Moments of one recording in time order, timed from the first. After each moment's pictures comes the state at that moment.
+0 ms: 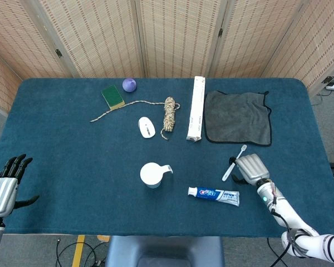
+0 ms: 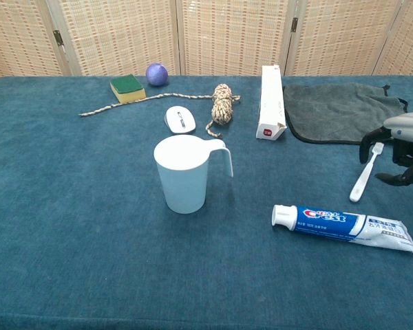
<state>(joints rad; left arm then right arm) -0.18 -1.08 -0.07 -1.69 1.41 1.42 0.18 0.63 -1.25 0.00 -1.58 -1.07 0.91 -0.36</state>
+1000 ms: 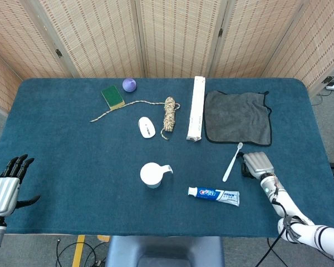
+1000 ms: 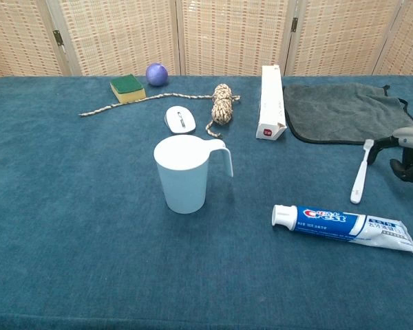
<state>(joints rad) -0.18 -1.08 -0.07 -1.69 1.41 1.41 0.19 0.65 -1.37 0.05 -1.37 -0.95 0.78 -0.31</state>
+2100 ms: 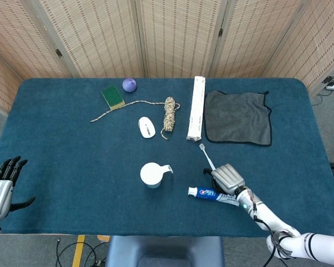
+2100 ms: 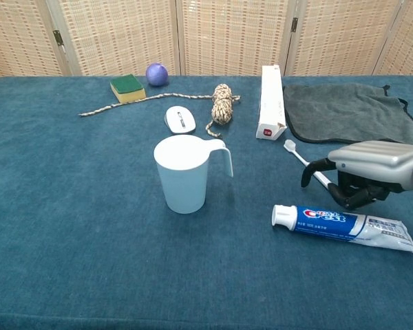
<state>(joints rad) -0.15 -1.07 -0.07 -1.69 1.41 1.44 0.17 0.66 -1.40 -0.01 -1.53 -1.22 0.85 -0.30</state>
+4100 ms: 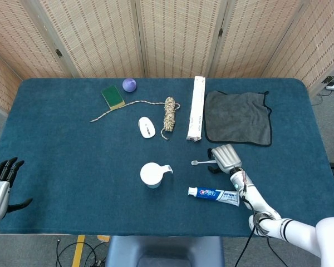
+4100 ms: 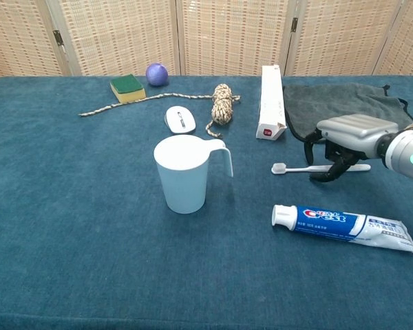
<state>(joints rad) -0.13 -1.05 -0.07 -1.71 1.39 1.44 0.19 0.71 -1.63 0.13 -1.16 -1.15 0.84 -0.30</state>
